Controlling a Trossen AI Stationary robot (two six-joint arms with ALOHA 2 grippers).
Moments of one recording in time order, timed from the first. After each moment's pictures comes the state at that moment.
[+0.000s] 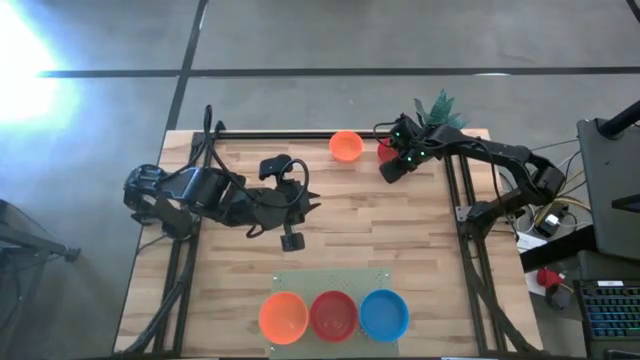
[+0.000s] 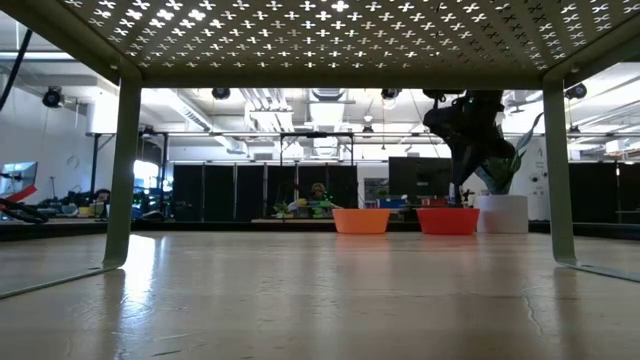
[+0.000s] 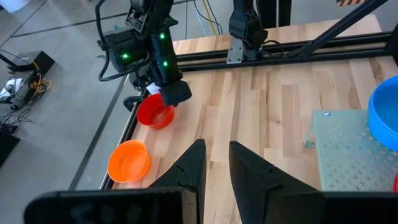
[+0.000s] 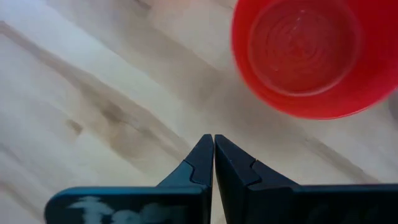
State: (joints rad) left arm -0.31 1.66 2.14 -1.12 -0.58 -0.10; right arm -0.68 1.44 0.98 -0.78 -0.11 0.34
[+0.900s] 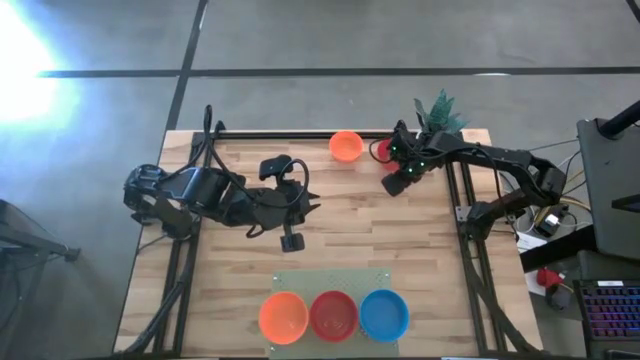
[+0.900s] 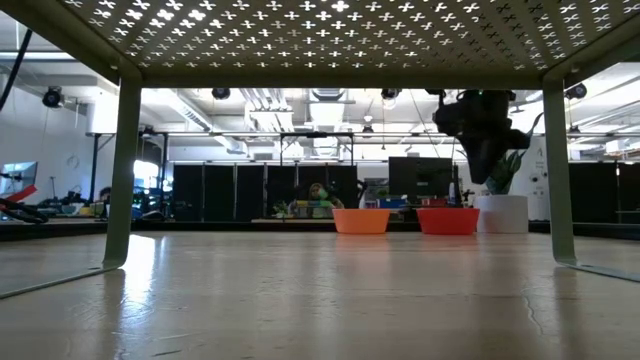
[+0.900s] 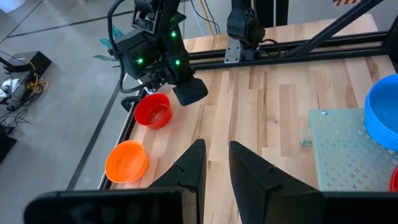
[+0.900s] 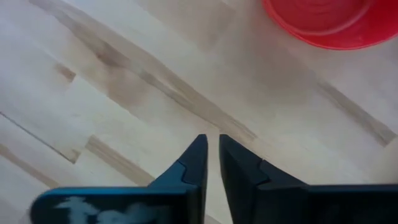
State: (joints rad) left arm -0.31 1.66 2.14 -1.12 -0.57 -0.10; right arm -0.56 1.41 0.98 -0.94 -0.05 0.42
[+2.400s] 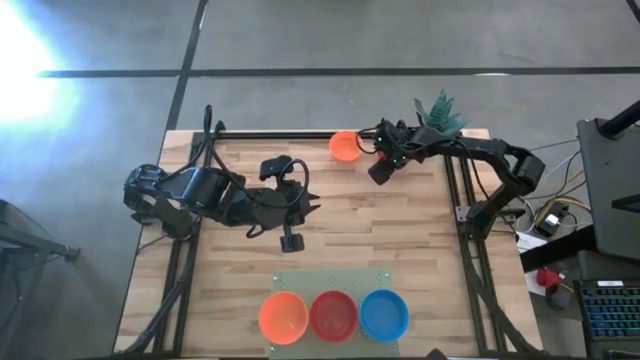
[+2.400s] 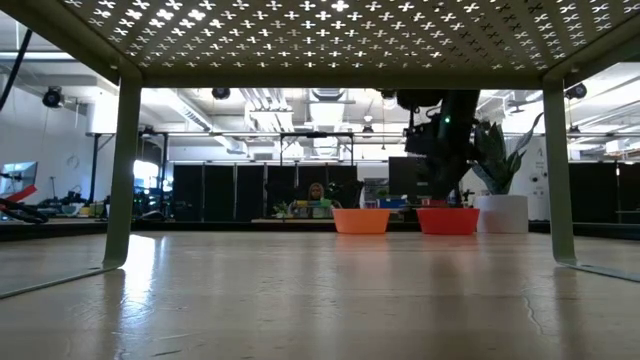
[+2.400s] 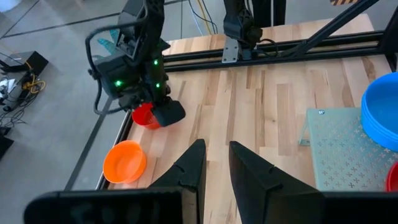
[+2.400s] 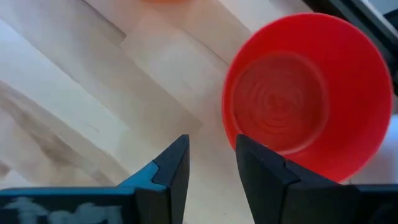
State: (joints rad) left arm -0.31 1.66 2.14 -1.12 -0.56 -0.10; right arm -0.60 1.61 1.05 -0.70 0.13 0.24
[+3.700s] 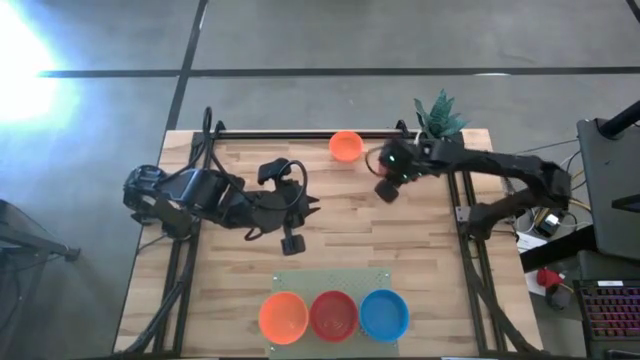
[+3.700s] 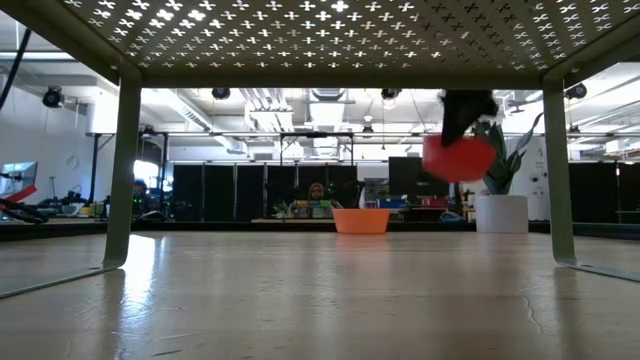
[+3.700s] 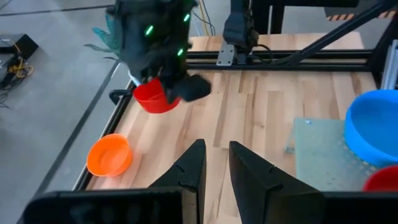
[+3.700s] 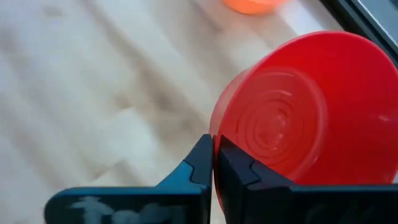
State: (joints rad) left arm -0.33 1.66 2.14 -1.12 -0.56 -0.21; right arm -0.34 1.34 1.06 -0.86 0.13 0.32
